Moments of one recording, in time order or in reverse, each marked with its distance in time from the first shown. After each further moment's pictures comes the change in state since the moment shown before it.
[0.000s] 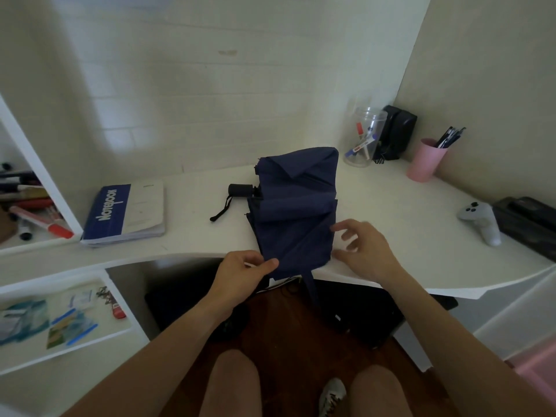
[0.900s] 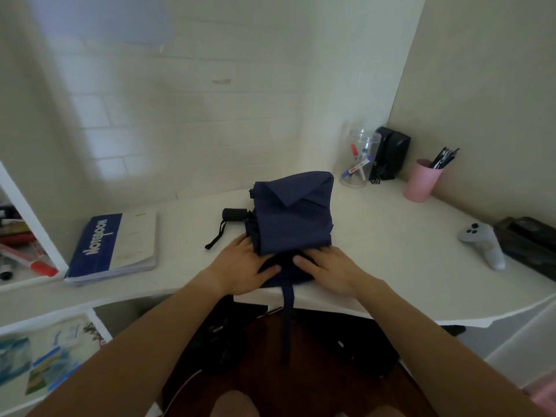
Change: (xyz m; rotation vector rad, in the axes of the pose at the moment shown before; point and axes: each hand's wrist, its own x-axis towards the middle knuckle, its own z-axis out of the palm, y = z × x) left_hand 0.094 0.019 -0.020 1.128 -0.171 0.779; right_hand 0.050 -0.007 0.035 -0.402 -0.303 -0.277
